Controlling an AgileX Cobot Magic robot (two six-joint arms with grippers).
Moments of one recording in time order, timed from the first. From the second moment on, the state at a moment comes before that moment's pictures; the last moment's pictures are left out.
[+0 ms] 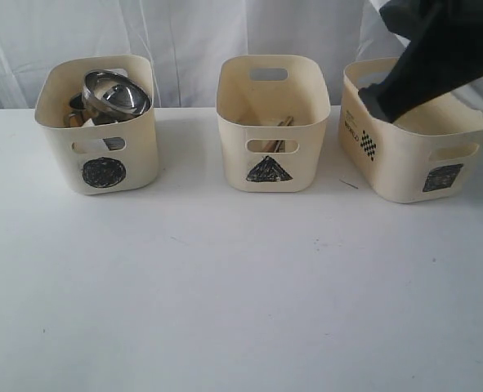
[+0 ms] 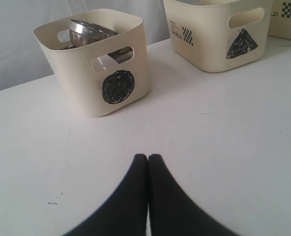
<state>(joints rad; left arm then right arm) -0.36 0.00 0.02 -0.10 0.23 0.24 0.58 1.01 -1.02 -0.80 0.55 0.27</state>
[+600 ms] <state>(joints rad) -0.36 0.00 0.02 -0.10 0.23 0.24 0.23 1.33 -1.14 -0.66 0.22 0.22</state>
